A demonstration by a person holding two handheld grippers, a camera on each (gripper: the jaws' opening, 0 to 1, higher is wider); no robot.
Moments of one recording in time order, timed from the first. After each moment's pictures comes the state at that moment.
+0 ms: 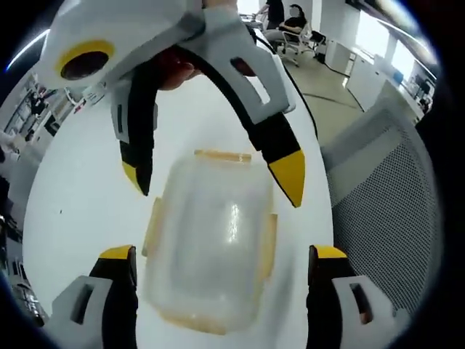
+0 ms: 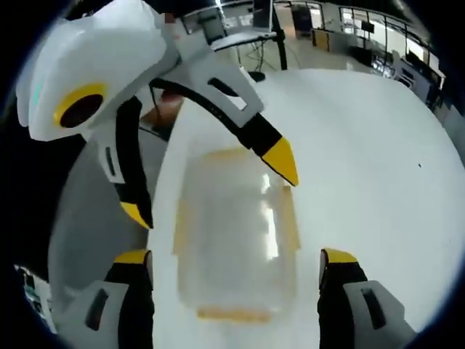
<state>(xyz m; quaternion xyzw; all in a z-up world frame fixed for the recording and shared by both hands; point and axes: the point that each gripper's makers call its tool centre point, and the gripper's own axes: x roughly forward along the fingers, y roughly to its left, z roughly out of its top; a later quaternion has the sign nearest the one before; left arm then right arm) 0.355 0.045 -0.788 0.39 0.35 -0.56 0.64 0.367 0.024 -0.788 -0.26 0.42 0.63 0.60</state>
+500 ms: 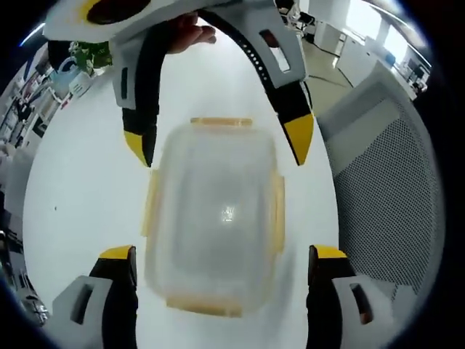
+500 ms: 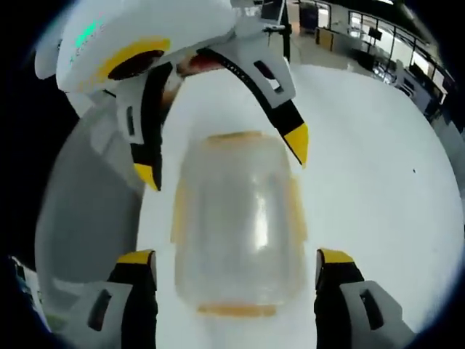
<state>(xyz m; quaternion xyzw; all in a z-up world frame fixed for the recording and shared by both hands) 0.362 0.071 -0.804 0.43 0.38 -0.57 0.59 0.361 0.017 -0.799 -0.30 0.41 0.61 0.61</state>
